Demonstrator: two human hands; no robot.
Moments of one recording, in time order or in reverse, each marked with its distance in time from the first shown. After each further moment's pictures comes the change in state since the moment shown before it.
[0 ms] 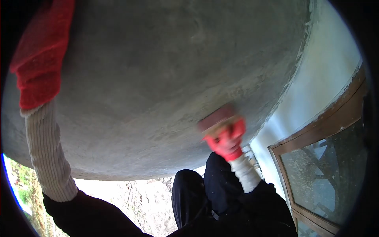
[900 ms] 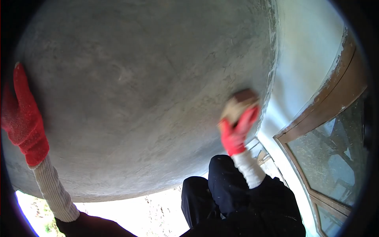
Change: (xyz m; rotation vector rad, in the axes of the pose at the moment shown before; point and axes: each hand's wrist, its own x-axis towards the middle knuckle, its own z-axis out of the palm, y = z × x) left_hand 0.021 0.005 -0.004 -0.154 -0.112 -0.015; right_hand 0.037 0.049 -0.008 0.236 0.213 0.593
